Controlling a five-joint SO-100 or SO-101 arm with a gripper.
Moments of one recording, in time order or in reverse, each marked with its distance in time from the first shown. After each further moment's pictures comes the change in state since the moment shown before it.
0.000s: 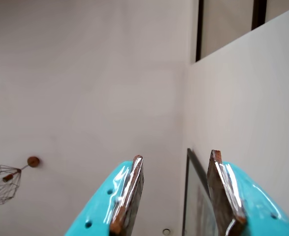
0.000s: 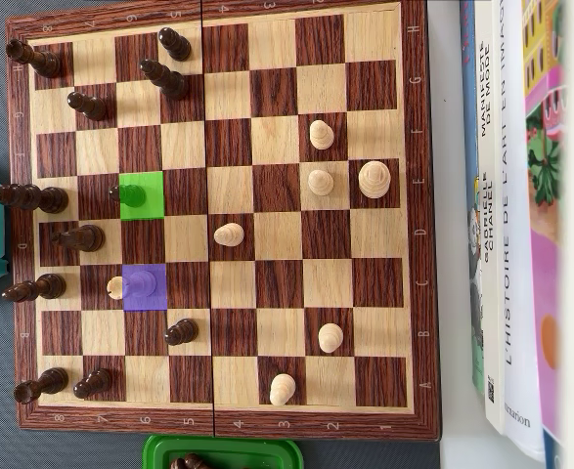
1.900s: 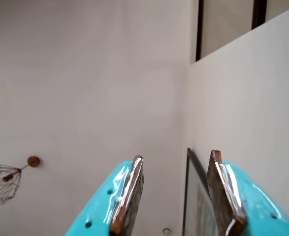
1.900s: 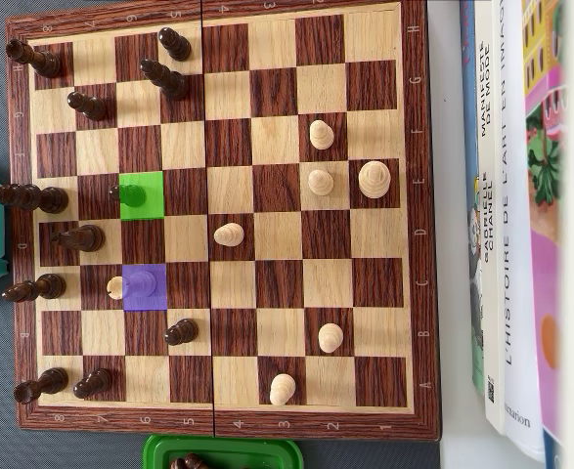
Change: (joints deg) arm 0.0 -0.1 0.0 0.0 0.0
